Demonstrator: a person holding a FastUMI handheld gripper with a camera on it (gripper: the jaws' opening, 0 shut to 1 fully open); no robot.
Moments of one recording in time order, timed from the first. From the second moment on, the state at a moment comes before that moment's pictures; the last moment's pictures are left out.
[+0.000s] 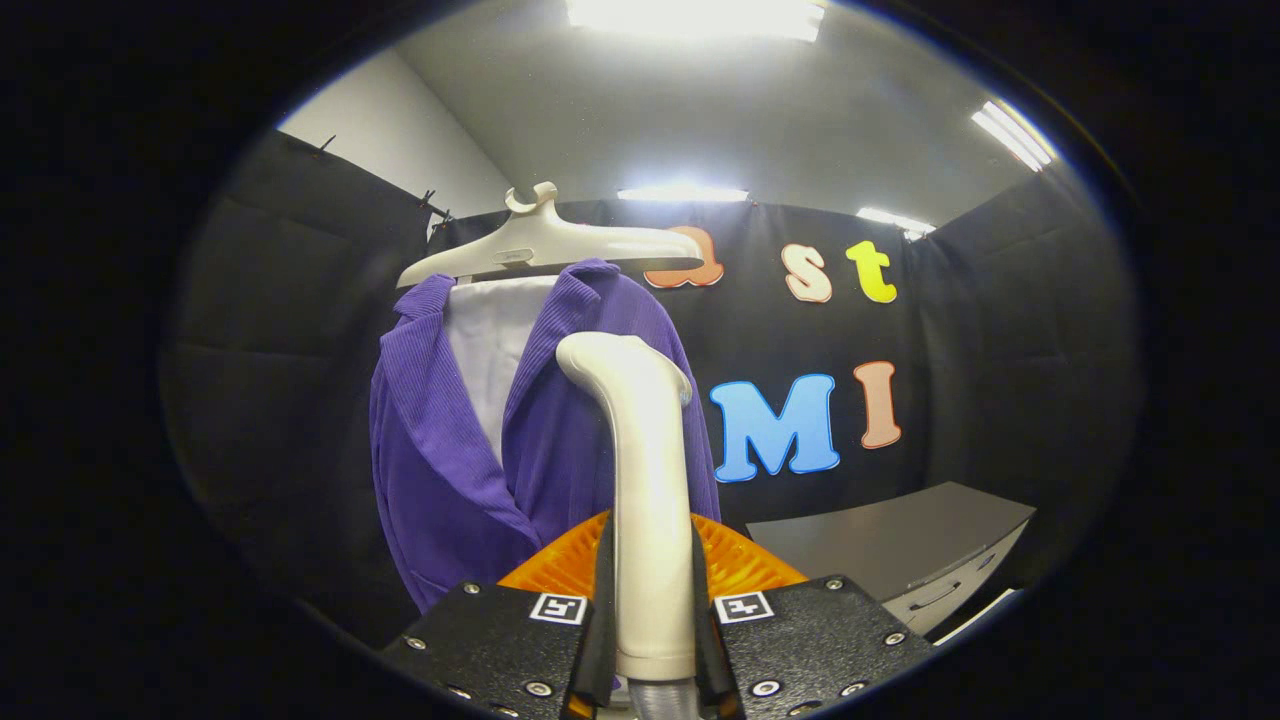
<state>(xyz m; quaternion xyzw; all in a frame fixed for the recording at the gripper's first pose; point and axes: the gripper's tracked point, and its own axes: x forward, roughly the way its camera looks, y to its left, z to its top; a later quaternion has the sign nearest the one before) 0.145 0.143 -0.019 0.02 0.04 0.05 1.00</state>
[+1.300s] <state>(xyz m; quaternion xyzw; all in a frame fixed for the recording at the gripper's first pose) 0.092 0.138 -0.177 -0.07 0.15 0.08 0.98</state>
